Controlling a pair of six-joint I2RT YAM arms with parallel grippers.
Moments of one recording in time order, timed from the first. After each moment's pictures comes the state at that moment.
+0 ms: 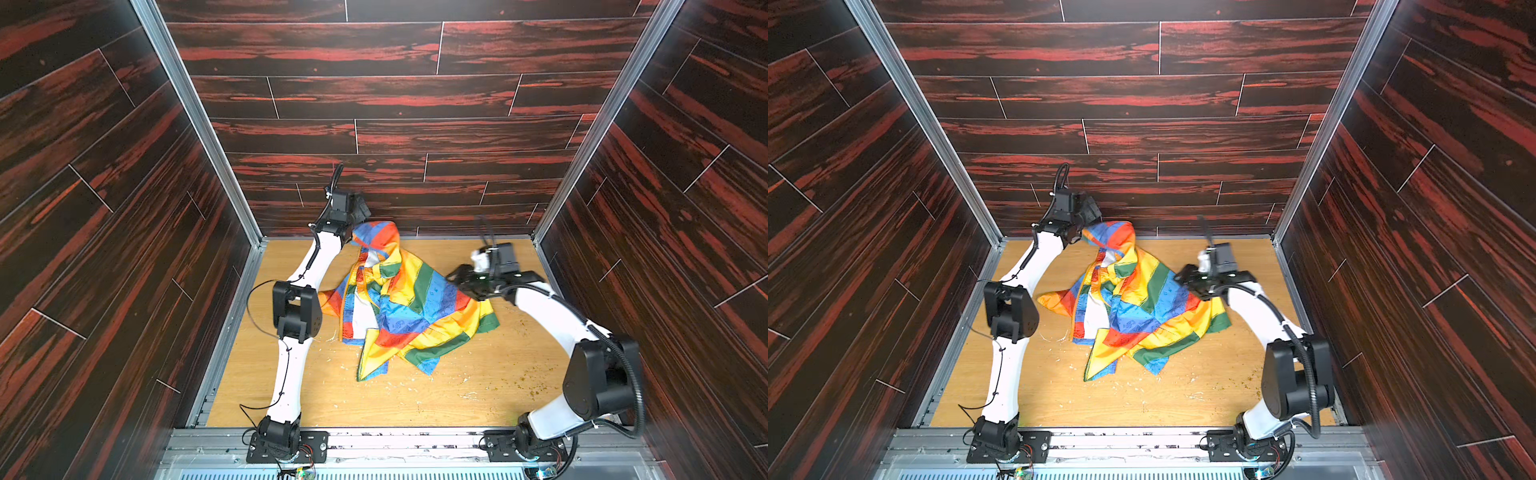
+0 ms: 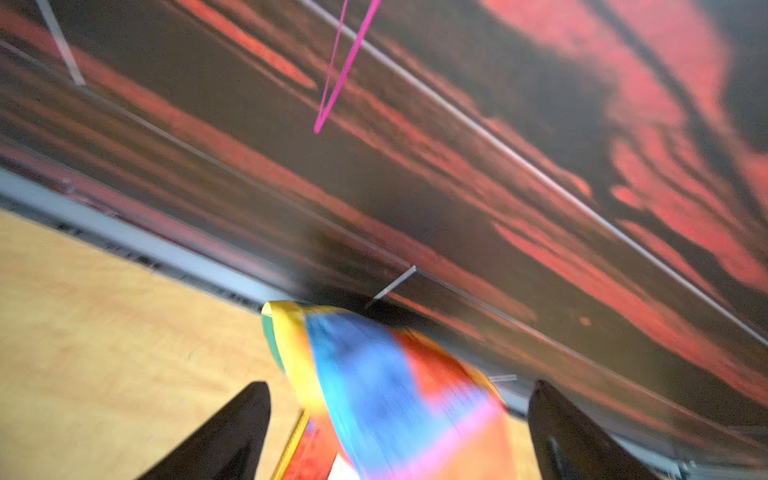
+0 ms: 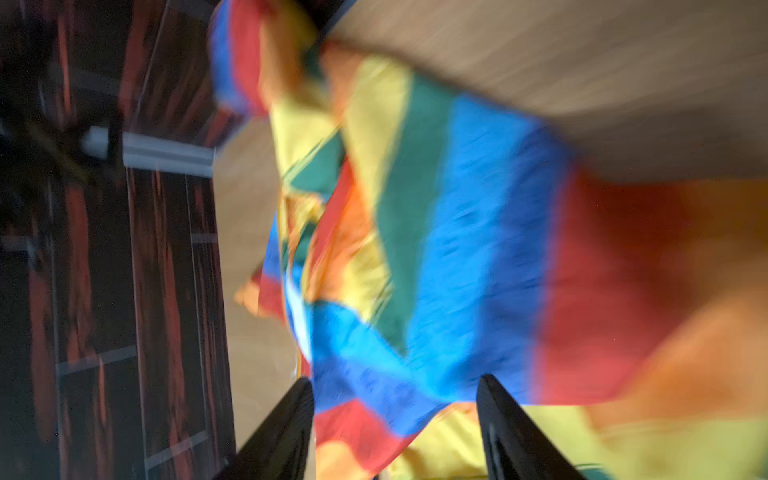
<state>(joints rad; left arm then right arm) -0.23 2.33 2.29 -0.40 -0.15 -0.64 0.35 1.58 1.24 -0.48 -0.39 0.68</state>
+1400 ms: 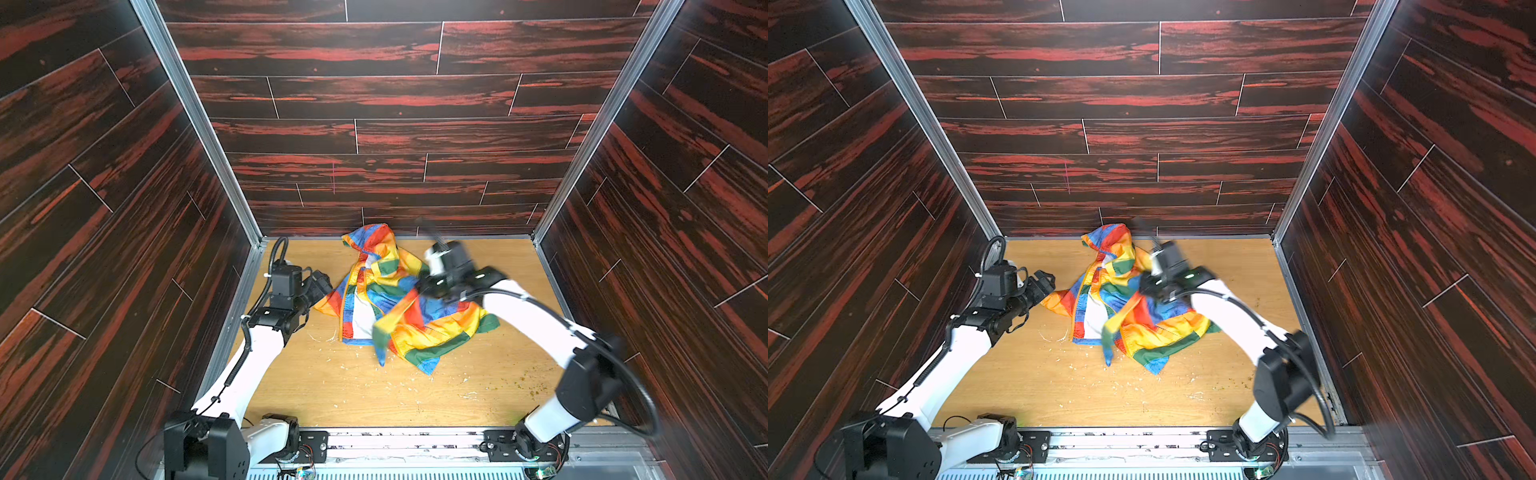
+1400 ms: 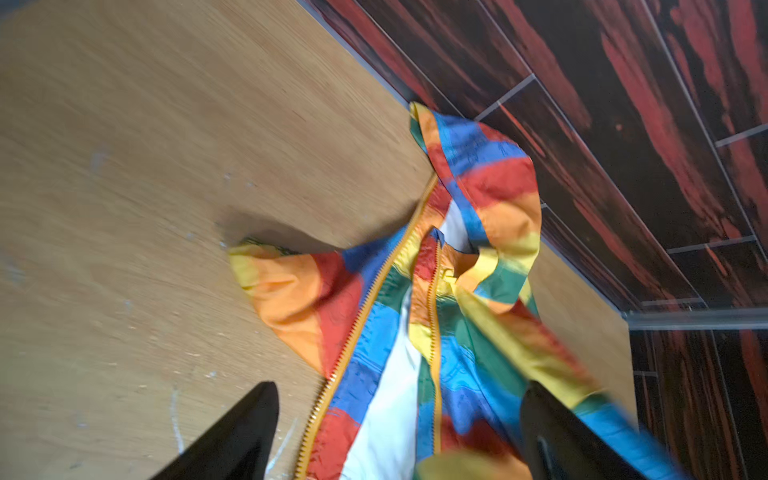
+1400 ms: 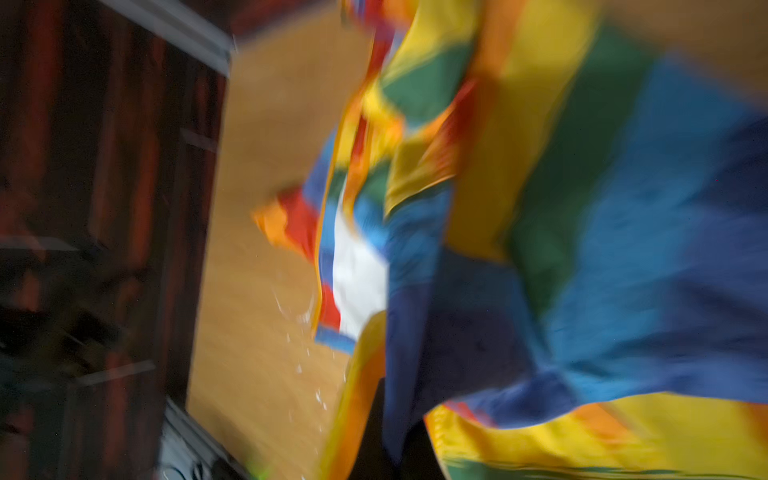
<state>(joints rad) -0.14 1.20 0.91 -0.30 0.06 -0.76 0.51 1.58 1.40 -0.59 -0.23 0.62</state>
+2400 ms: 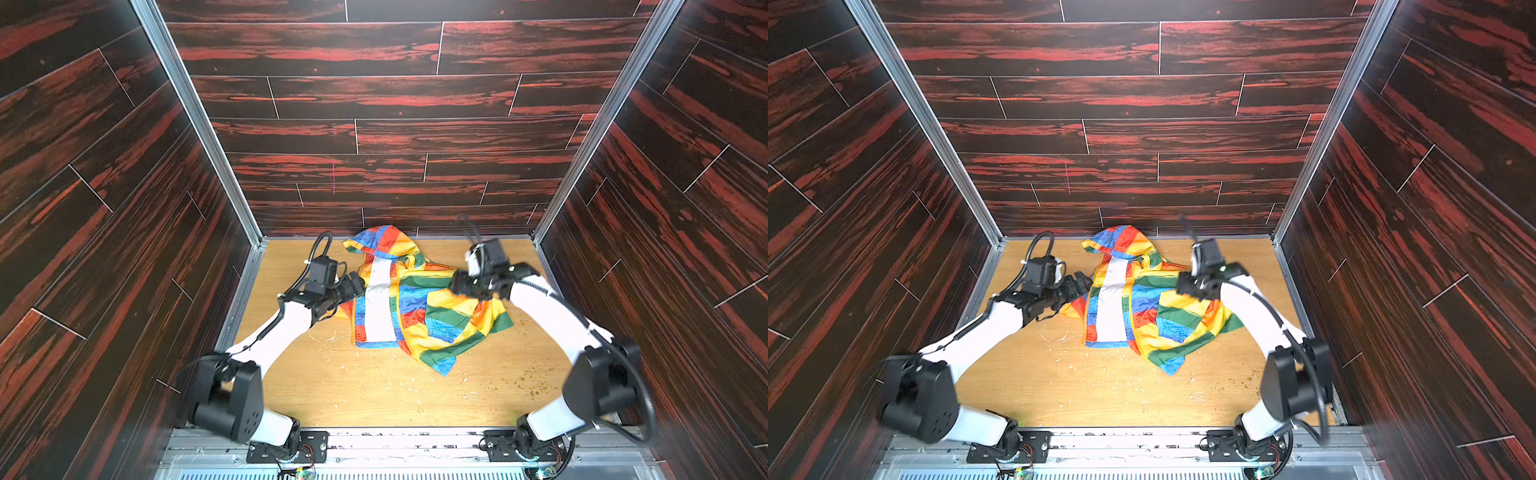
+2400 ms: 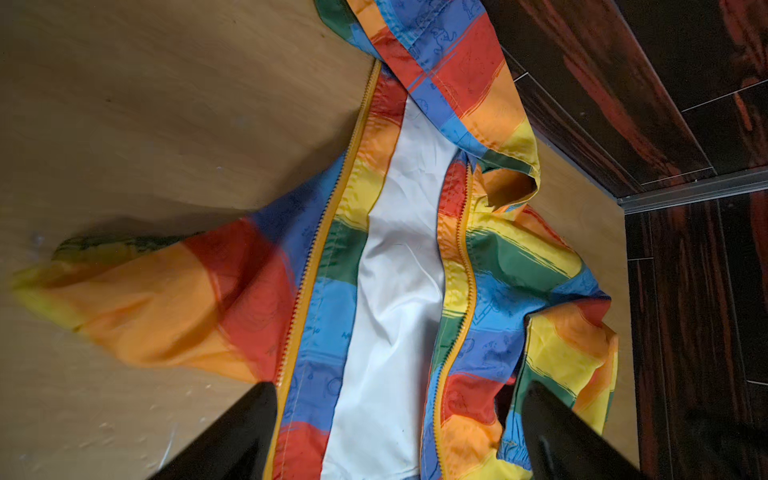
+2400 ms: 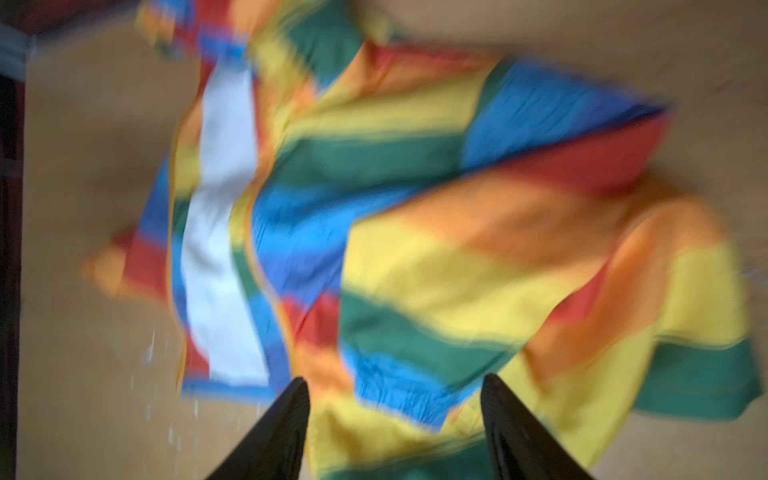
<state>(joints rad) -0.30 1.53 1.05 -0.25 0.17 -0.72 0.44 1.50 1.24 -0.75 -0.11 0.41</state>
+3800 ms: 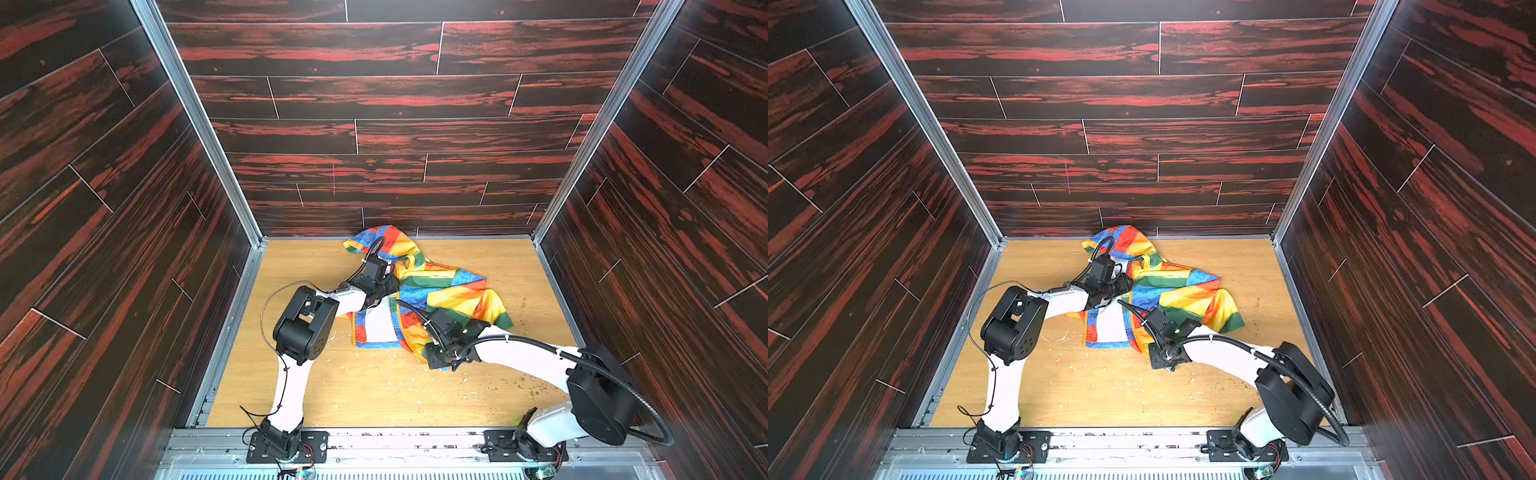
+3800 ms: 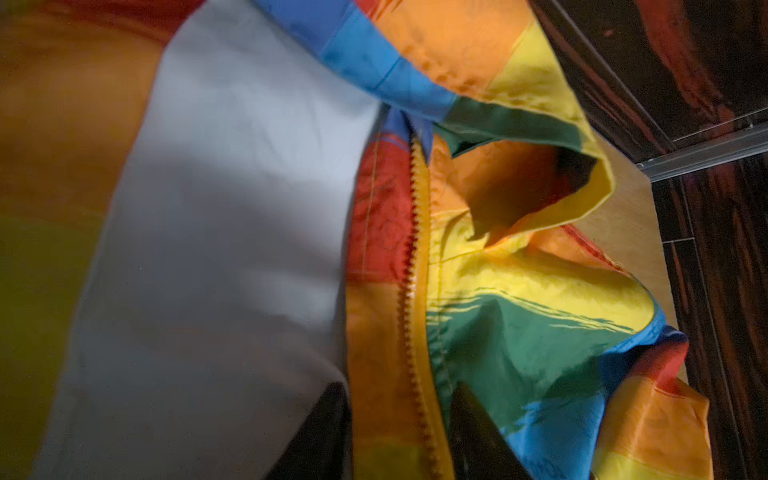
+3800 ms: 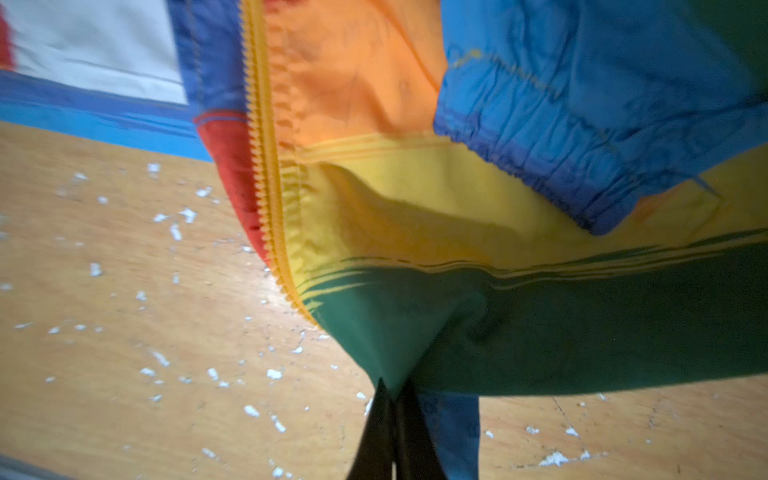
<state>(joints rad) -0.47 2.16 1.39 0.13 0.13 -0.75 0.85 1.48 0.91 -0.69 0.03 0.59</state>
